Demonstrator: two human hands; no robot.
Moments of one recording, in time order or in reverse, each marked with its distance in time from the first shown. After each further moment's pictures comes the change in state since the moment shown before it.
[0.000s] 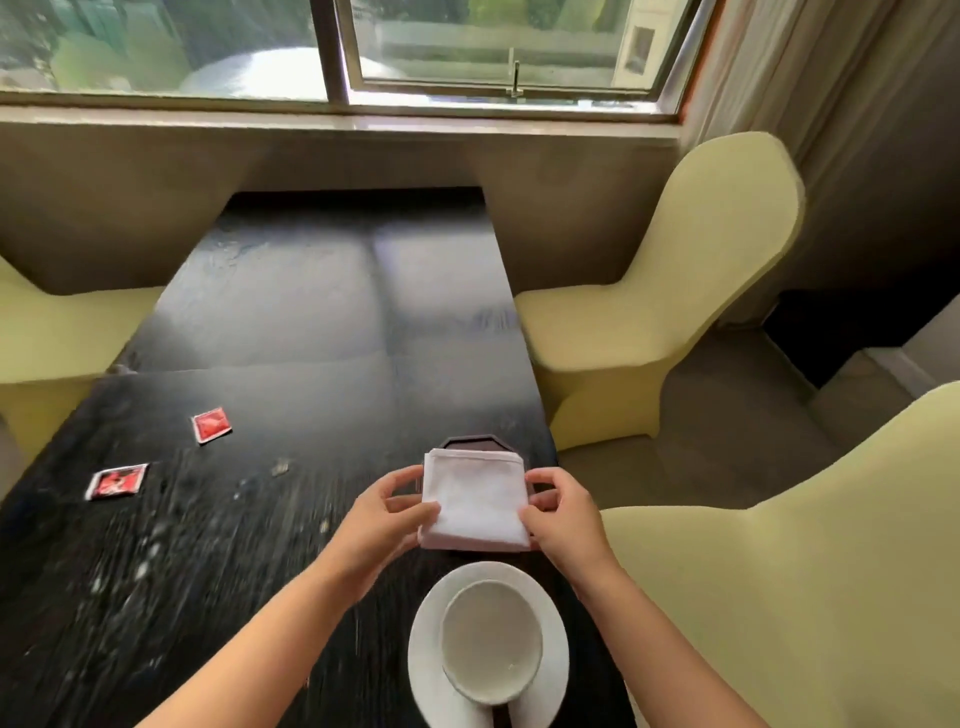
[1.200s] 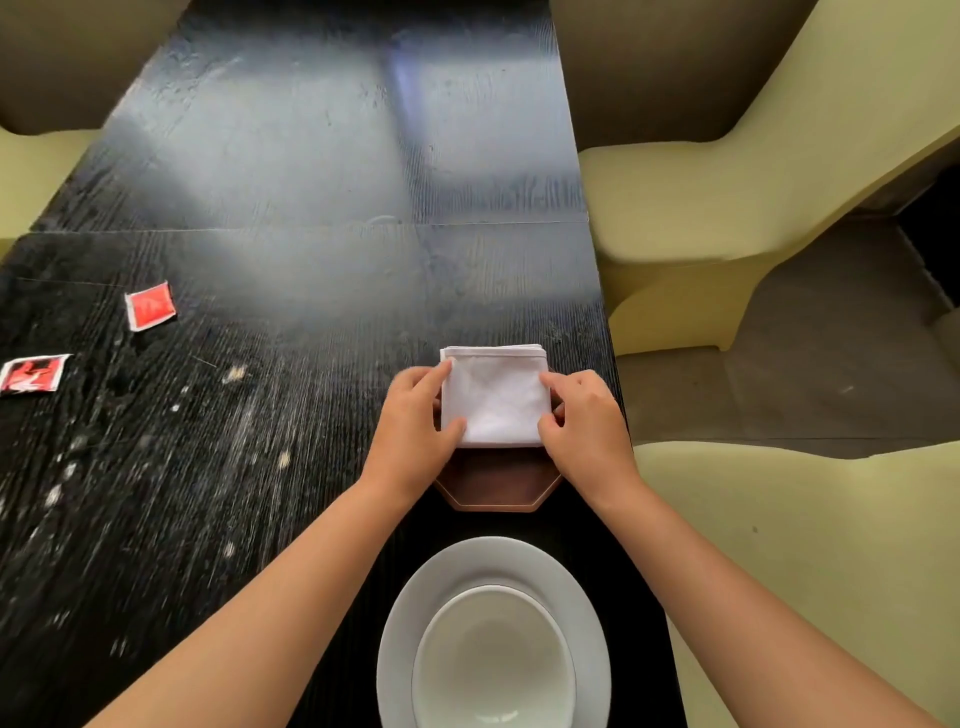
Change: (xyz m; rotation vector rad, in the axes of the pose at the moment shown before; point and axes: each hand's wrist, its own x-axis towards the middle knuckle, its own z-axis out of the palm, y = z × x) left_hand 0.140 -0.080 0.018 0.781 0.272 0.291; right_hand 0.152 0.083 0.045 -0.536 0.003 -0.321
